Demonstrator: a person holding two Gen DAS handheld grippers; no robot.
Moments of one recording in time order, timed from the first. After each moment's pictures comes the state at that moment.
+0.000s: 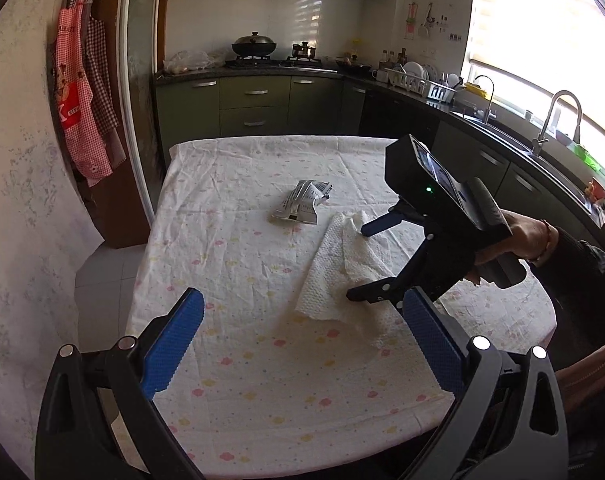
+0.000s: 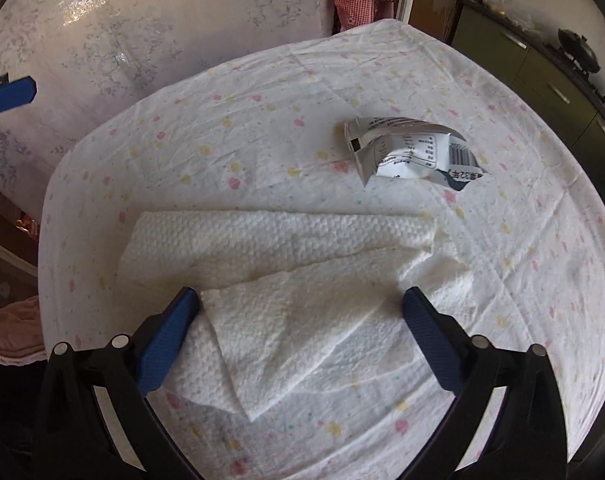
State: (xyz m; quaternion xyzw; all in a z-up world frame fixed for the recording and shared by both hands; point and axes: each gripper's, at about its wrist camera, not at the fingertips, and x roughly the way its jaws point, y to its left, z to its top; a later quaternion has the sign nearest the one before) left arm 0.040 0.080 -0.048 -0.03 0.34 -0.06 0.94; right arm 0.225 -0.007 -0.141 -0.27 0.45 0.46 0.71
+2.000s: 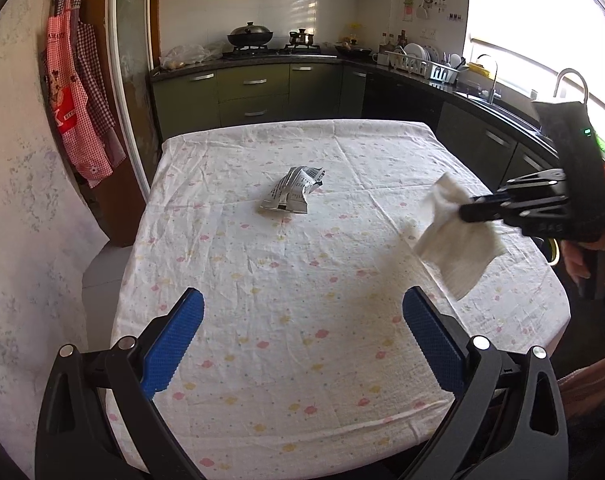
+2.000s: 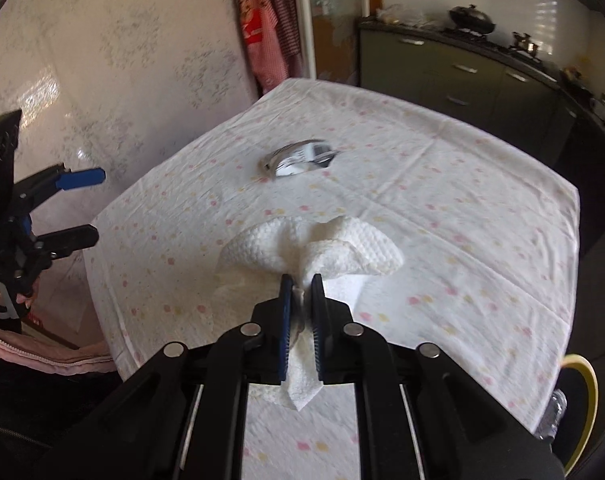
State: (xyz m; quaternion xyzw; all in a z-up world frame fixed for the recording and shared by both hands) left arm 0.059 0.053 -0.061 0.00 0.36 -0.05 0.93; right arm 0.176 -0.147 -0.066 -0.12 0.41 0.37 0.82
